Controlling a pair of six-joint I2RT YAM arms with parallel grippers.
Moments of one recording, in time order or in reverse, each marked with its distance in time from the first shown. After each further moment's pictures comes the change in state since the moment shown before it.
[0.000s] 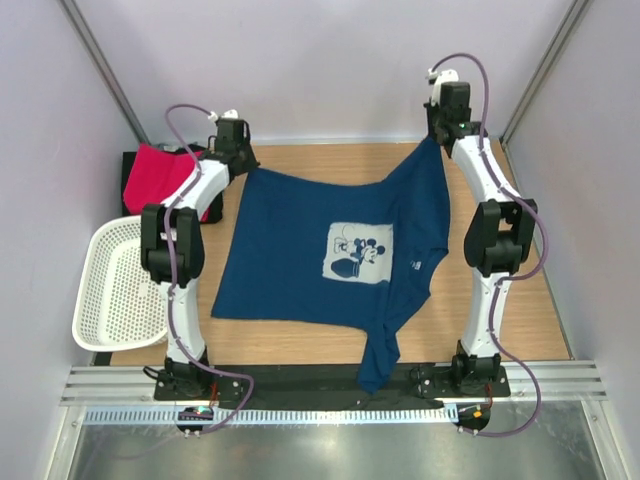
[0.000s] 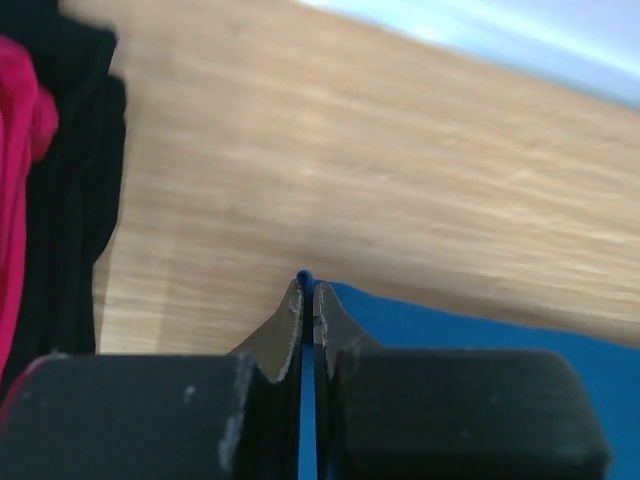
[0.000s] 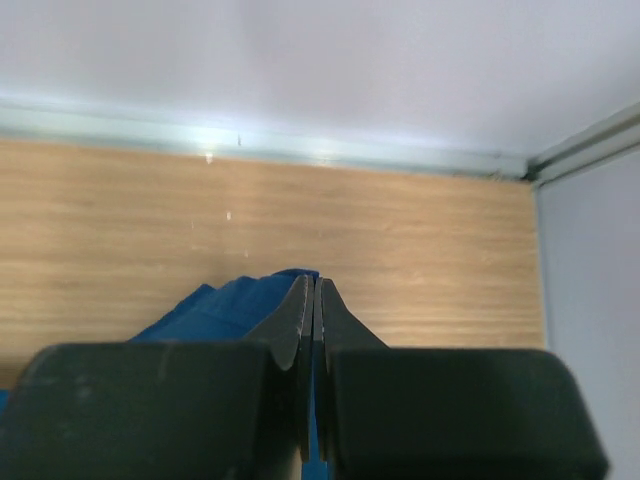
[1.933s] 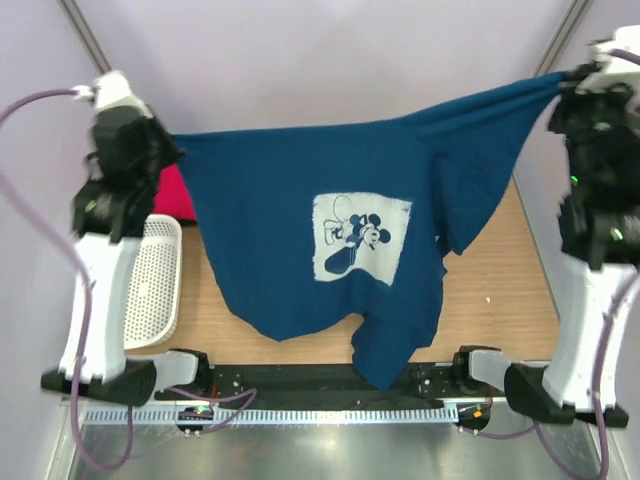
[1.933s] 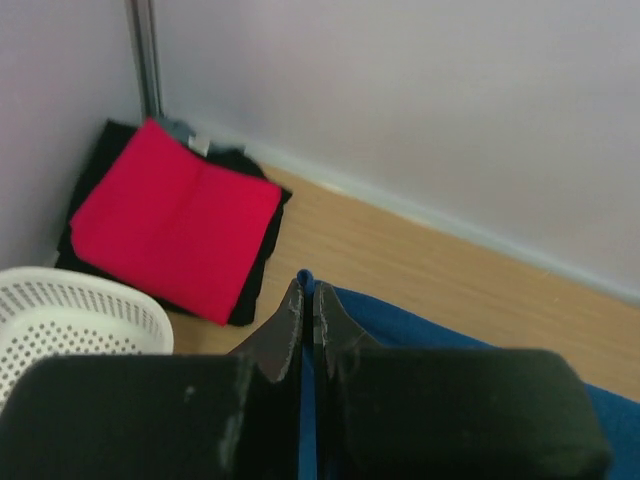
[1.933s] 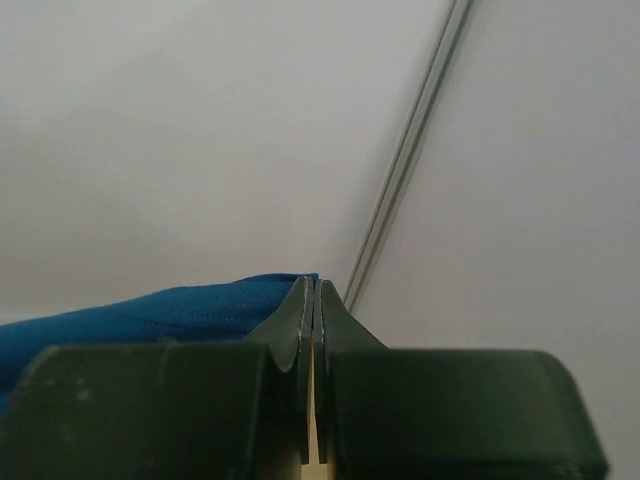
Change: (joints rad) left arm 0.003 -0.894 0.122 -0.512 -0.235 0.056; right arm -0.138 -0.979 0.017 -0.191 -0.083 -0.083
